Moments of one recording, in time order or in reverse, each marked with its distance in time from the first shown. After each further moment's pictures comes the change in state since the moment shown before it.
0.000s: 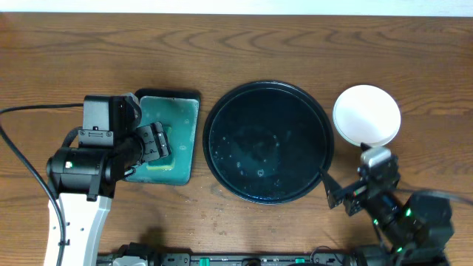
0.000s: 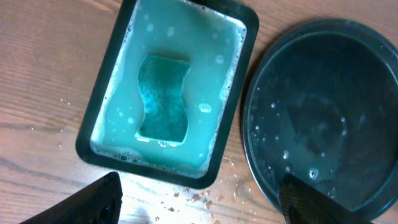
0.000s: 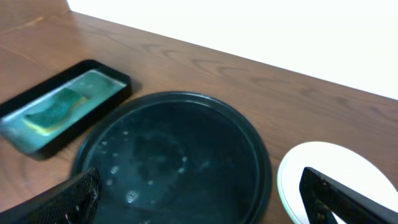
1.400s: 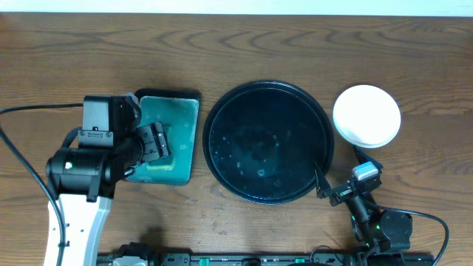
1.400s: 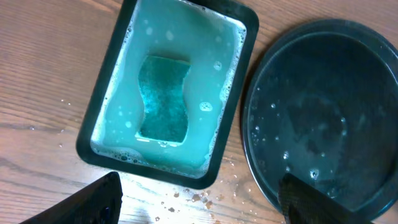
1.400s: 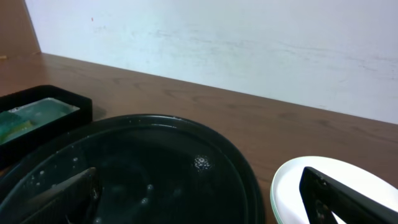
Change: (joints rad) left arm 0.000 -0.010 0.000 -0.001 -0.010 0.001; right arm -0.038 -0.323 -0.595 0.561 0.029 0.080
